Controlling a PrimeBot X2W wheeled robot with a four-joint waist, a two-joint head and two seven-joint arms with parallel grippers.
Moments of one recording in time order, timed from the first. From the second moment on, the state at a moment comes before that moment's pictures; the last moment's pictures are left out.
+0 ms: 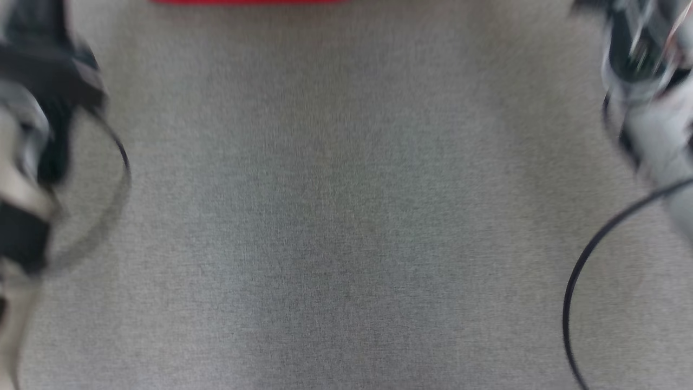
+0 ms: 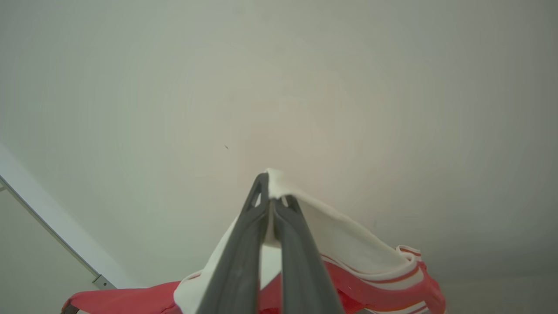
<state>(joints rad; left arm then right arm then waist) -1.22 0.40 -0.46 0.61 -0.72 -0.11 -0.26 -1.34 -0.45 0.79 0.54 1.18 0.13 -0.22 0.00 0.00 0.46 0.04</state>
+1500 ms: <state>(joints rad) 0.02 0.18 -0.11 0.23 -0.49 0.02 -0.26 0.08 -0.57 0.64 0.01 1.19 0.13 0.01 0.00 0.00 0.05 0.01</state>
